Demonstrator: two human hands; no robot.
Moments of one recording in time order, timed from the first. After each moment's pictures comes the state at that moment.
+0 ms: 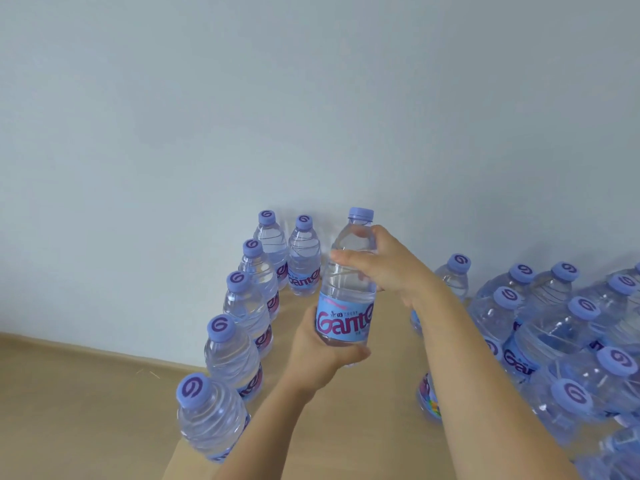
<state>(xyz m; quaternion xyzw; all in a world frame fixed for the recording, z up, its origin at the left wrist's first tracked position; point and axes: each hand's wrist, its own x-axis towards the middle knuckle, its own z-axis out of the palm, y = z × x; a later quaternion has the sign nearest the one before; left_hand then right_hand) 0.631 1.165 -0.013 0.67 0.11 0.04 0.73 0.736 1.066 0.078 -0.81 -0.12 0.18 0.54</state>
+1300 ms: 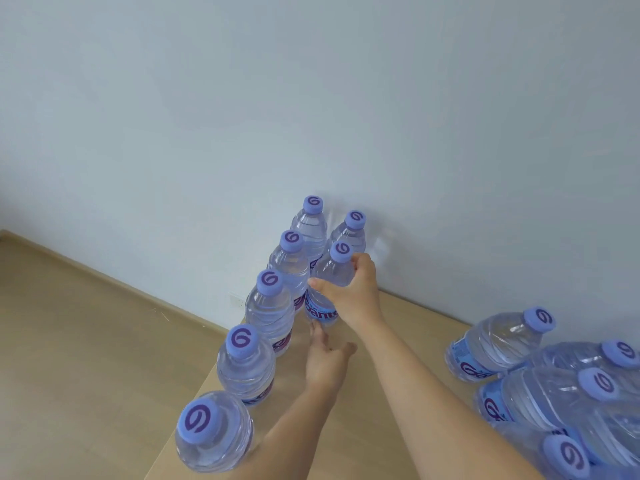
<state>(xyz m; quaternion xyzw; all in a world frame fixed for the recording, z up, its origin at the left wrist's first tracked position) 0.689 1.184 -0.112 0.58 0.35 0.03 0.73 0.776 1.170 -0.045 -0.83 -0.14 0.07 0.54</state>
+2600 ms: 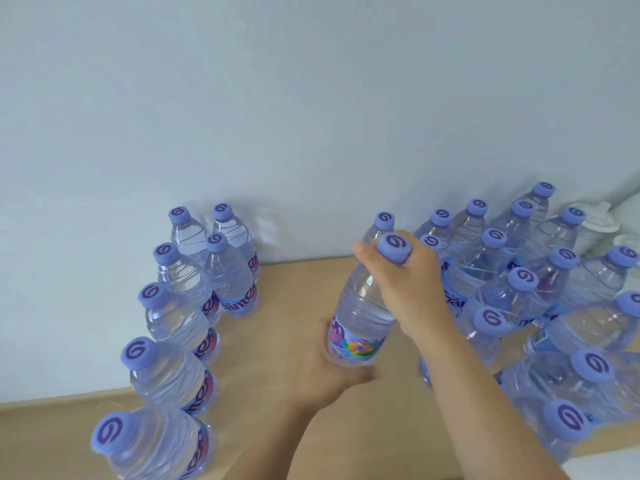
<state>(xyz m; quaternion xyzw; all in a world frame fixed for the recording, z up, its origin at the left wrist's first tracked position) 0.627 1.102 -0.053 0.70 0.01 -0.15 0.70 0.675 0.984 0.058 -0.75 0.02 -0.13 0.65</state>
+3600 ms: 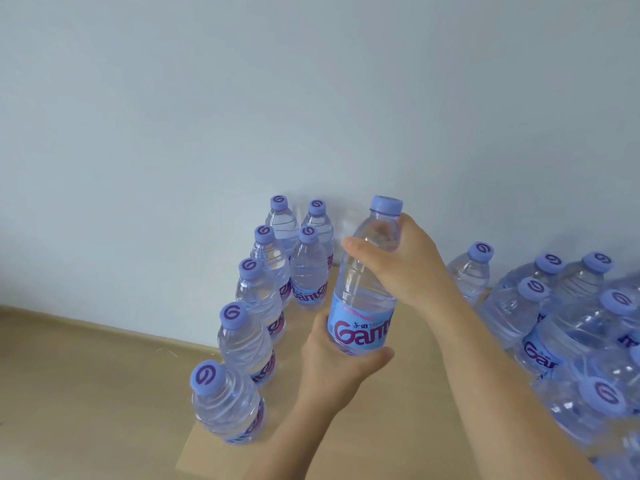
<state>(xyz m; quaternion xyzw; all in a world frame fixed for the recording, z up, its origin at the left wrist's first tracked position) 0.609 1.153 -0.024 0.71 0.19 0.10 0.67 0.705 1.070 0.082 -0.84 -0.13 0.02 0.53</state>
